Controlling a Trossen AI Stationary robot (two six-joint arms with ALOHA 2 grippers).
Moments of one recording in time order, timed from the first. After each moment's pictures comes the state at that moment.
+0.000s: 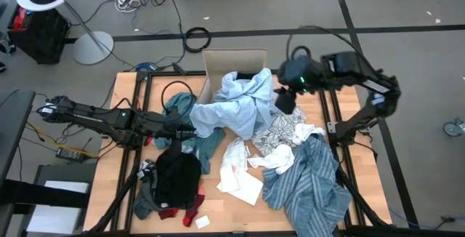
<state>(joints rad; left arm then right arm) -0.18 0.82 0.65 -0.33 -0.24 -0.38 0.01 1.49 2.01 -1.48 0.41 0.34</state>
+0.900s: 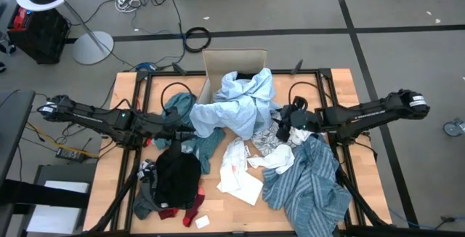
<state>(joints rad) -0.21 0.82 0.65 -0.32 -0.27 -0.38 0.04 1.02 0.51 -0.16 0.55 0.20</state>
